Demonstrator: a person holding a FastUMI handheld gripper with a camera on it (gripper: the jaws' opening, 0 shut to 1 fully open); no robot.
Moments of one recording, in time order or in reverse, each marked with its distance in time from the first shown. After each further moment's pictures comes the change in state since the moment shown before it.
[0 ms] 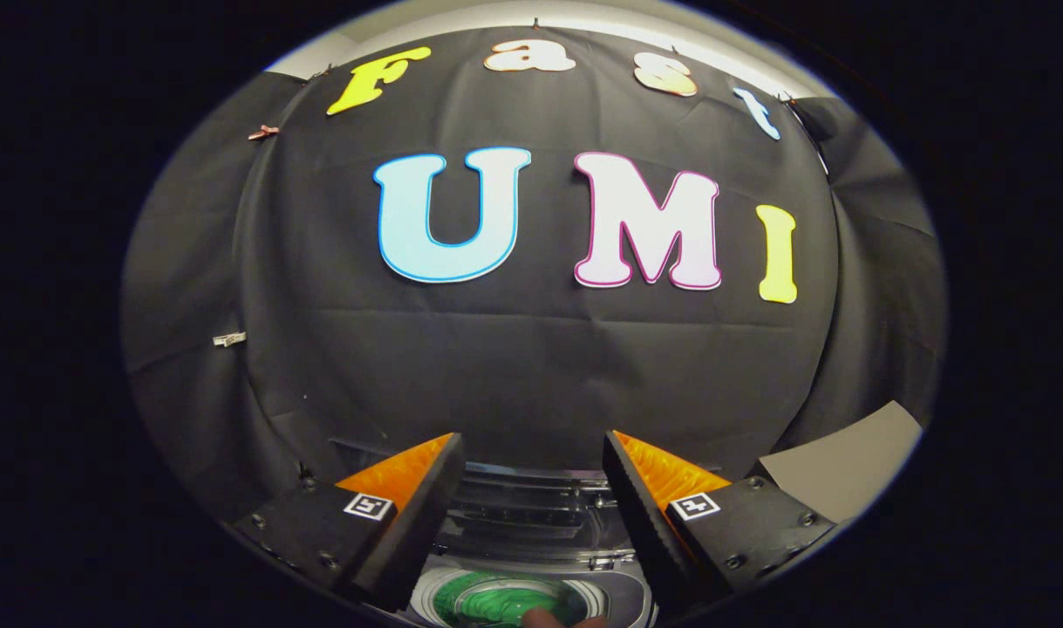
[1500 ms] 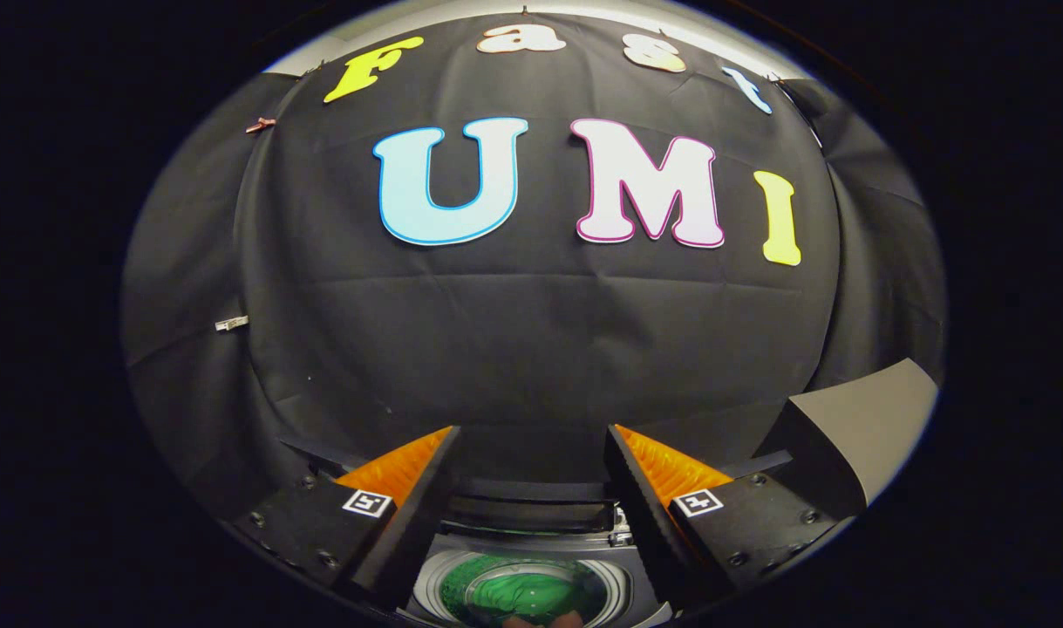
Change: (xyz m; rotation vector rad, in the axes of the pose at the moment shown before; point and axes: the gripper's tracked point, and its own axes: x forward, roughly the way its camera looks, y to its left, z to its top) arm -0.021 0.006 -0.064 0.038 0.000 0.003
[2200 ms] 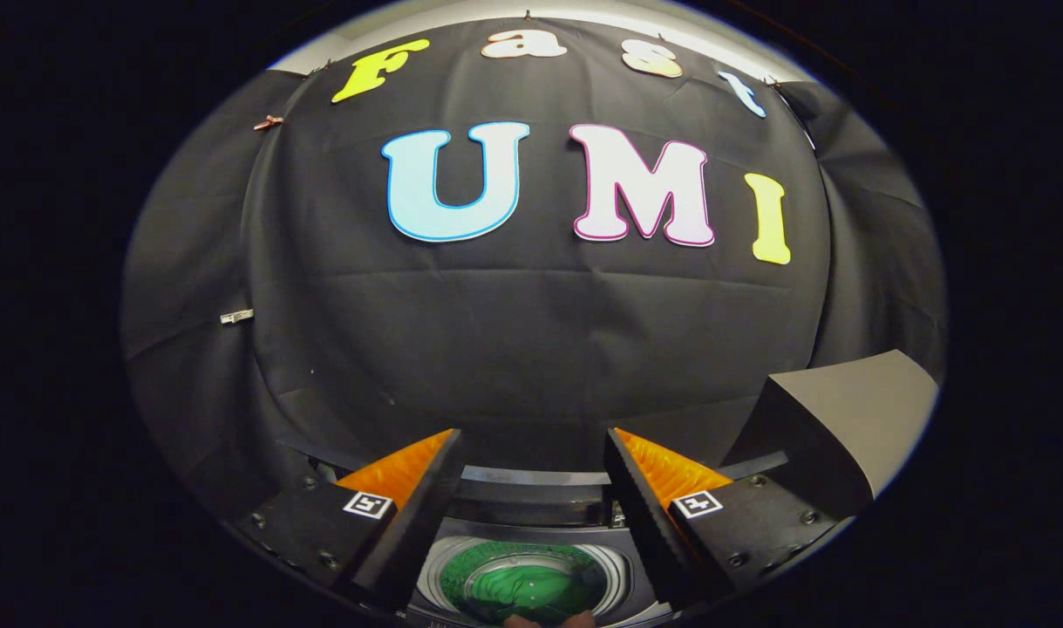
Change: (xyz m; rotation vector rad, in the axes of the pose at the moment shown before) arm -0.024 -0.002 -0.014 -0.013 -0.005 -0.010
